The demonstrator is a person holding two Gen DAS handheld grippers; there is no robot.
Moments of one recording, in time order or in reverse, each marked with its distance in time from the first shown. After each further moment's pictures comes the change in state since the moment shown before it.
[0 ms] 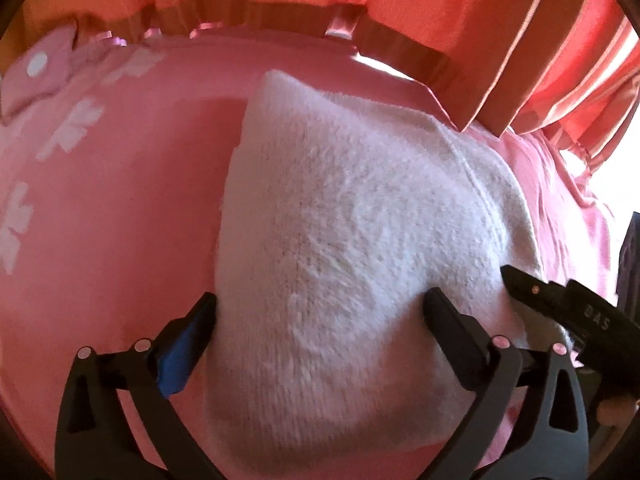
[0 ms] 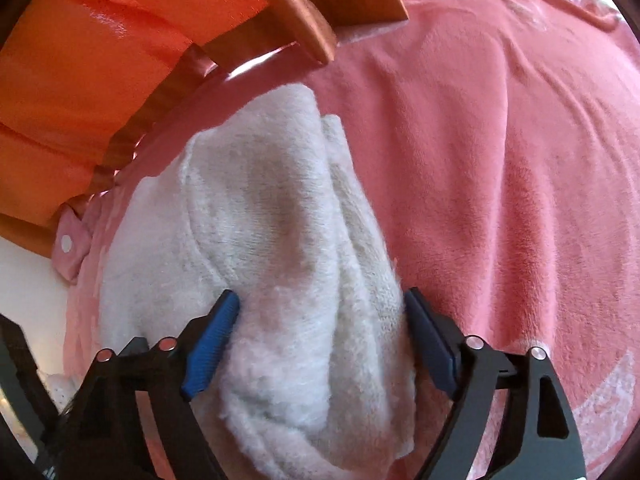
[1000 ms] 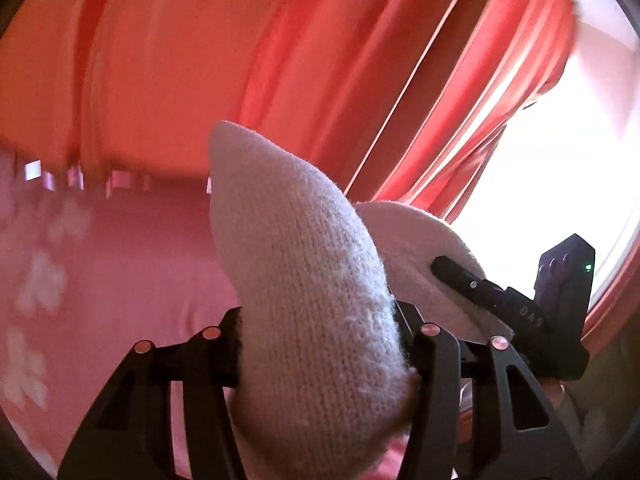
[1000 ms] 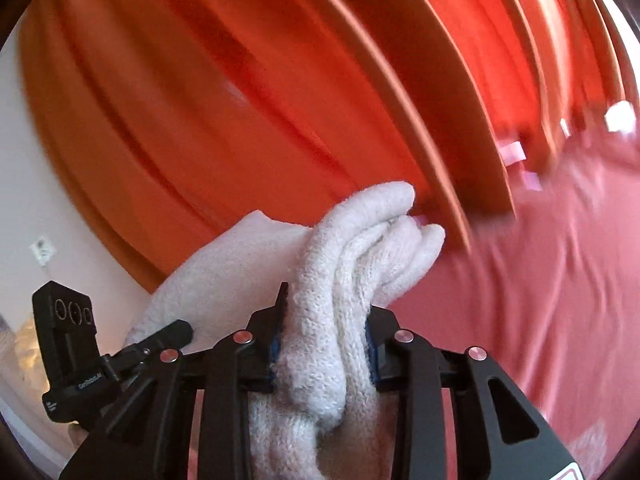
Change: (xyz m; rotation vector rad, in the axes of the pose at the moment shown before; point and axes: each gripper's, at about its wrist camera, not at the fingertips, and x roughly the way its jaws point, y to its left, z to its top) left arm -0.221 0.010 0.078 0.183 -0.371 -0.483; right arm -0.217 0.138 -0.006 -0.274 -0.538 0.332
